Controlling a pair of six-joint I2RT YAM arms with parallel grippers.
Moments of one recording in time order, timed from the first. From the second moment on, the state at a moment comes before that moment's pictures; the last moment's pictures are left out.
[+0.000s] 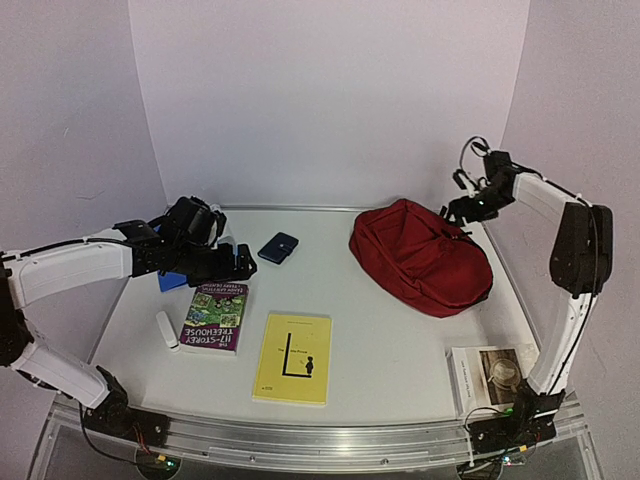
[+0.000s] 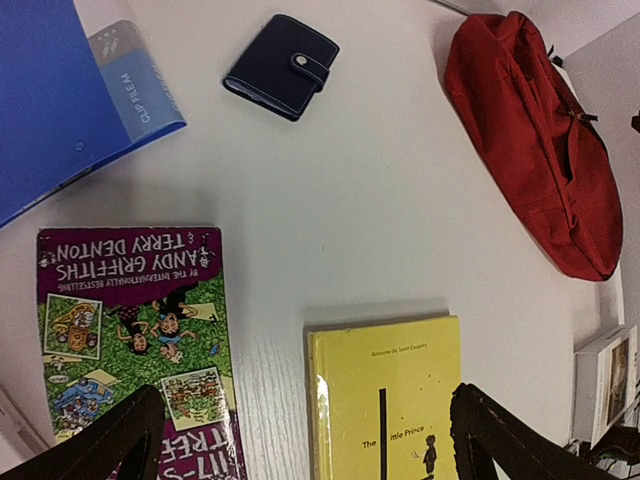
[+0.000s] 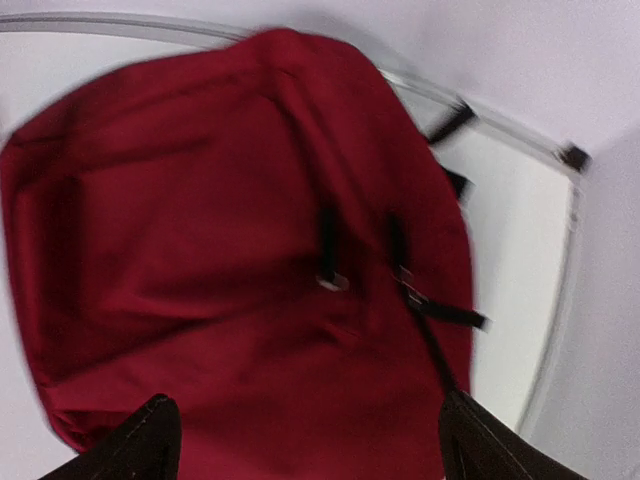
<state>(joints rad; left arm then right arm) -0.69 1.35 1.01 -0.48 -0.06 -0.64 0.00 2.00 1.76 -0.71 -0.18 -0.31</state>
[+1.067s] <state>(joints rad) -0.69 1.57 1.07 -0.34 0.10 -0.61 0.35 1.88 1.49 -1.09 -0.55 -0.48</state>
